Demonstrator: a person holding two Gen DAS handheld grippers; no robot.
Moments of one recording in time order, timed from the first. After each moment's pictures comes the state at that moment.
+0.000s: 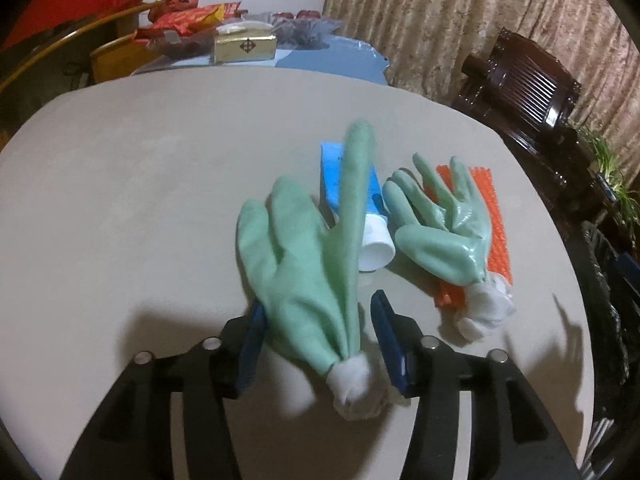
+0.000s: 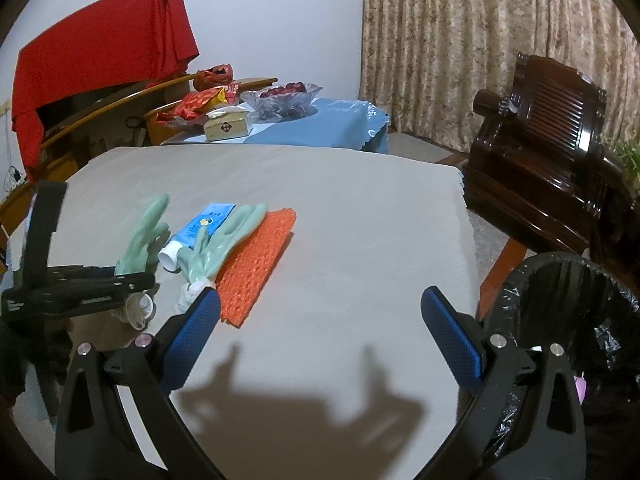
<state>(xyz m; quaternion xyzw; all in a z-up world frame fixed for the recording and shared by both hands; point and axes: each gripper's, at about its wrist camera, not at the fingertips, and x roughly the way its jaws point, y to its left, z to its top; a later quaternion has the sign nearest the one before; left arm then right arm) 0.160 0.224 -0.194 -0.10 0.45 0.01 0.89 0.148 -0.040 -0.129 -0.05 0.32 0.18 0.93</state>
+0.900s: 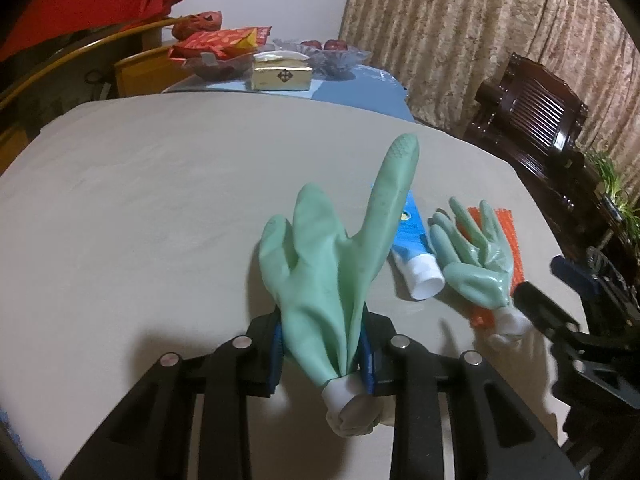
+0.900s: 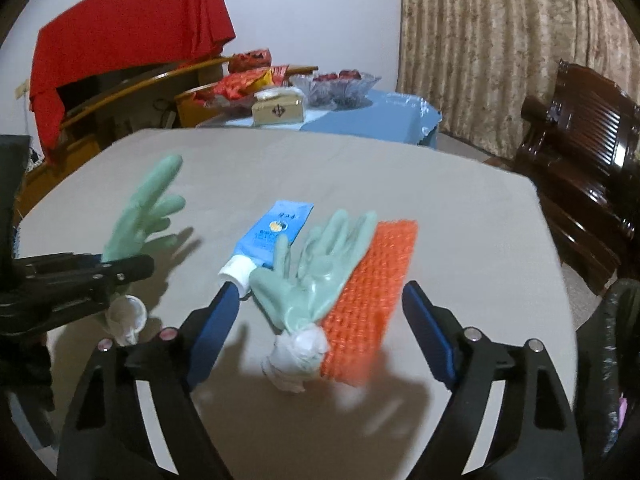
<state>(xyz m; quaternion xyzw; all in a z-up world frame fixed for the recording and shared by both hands) 0.144 0.274 -0.171 -0.11 0.41 0.04 0.90 0.170 0.065 -0.155 -0.07 0.34 0.23 0.91</state>
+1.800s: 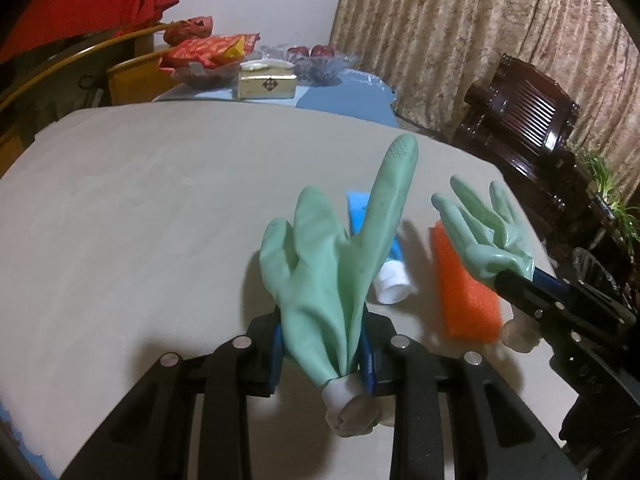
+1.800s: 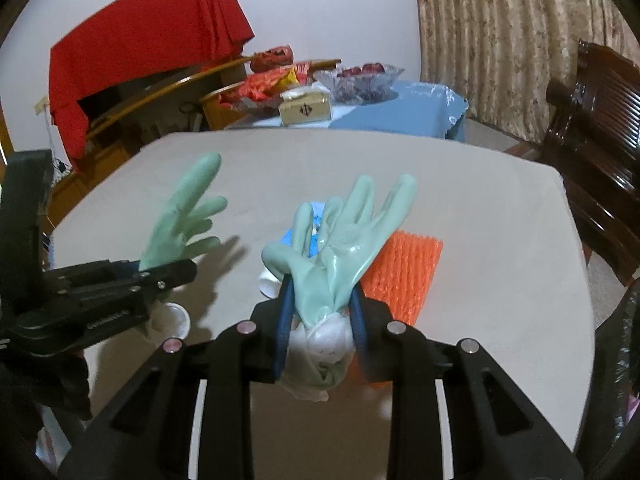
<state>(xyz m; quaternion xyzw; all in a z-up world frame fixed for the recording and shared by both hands) 0.142 0.256 -0.151 -0.10 0.40 0.02 0.91 0.164 0.053 -0.124 -0.03 0.36 0.29 0.89</state>
